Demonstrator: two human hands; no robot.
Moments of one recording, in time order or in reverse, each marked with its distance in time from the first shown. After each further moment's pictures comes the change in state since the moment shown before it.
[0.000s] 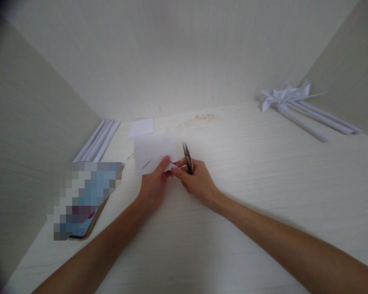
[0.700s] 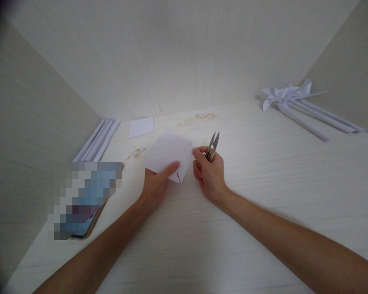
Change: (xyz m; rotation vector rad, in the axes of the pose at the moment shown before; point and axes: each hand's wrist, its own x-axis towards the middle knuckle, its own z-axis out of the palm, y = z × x) left_hand -0.001 -0.005 -0.005 0.178 -0.122 0.115; right_hand 0.006 -0.006 -0.005 0.338 0.351 -0.127
